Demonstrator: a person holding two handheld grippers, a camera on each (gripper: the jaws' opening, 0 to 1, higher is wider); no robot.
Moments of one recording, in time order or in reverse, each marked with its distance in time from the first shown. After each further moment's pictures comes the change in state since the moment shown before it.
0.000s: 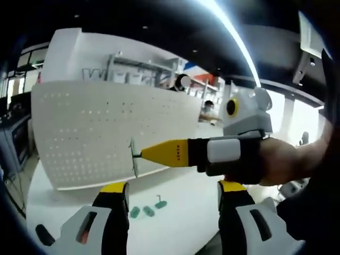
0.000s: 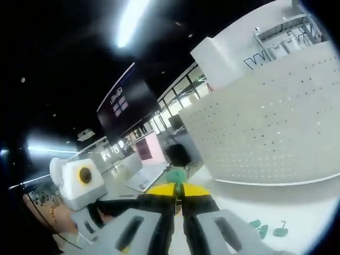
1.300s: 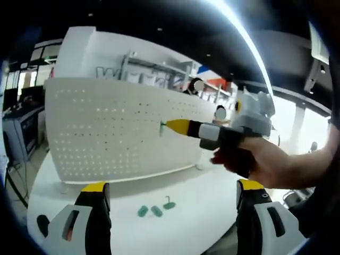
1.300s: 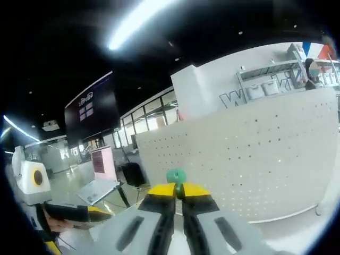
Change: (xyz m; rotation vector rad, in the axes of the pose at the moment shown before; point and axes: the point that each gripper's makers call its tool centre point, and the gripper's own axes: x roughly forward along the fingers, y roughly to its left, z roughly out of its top) left arm -0.008 0.027 0.000 -0.064 -0.019 0.106; right arm -0.003 -0.089 0.066 -0.216 -0.213 -0.344
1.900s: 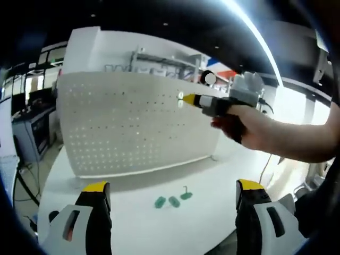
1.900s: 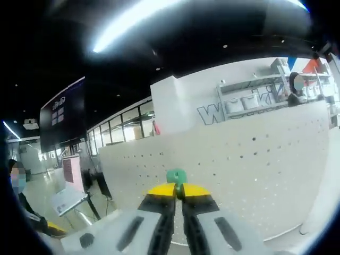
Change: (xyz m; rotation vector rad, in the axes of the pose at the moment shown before) left arm -0.005 0.032 -0.023 0.029 0.058 0.104; right arm 0.040 -0.079 0.038 -0.085 -0.097 -0.214
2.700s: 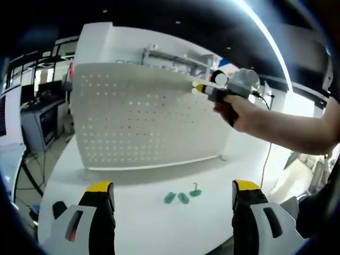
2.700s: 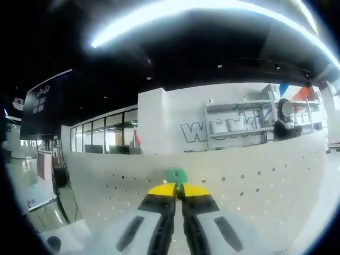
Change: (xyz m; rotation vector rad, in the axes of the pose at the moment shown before) left arm -0.008 0.026 -0.006 -0.063 -0.001 0.066; right arm 0.044 -0.035 0.029 -0.095 -0.113 -0.132
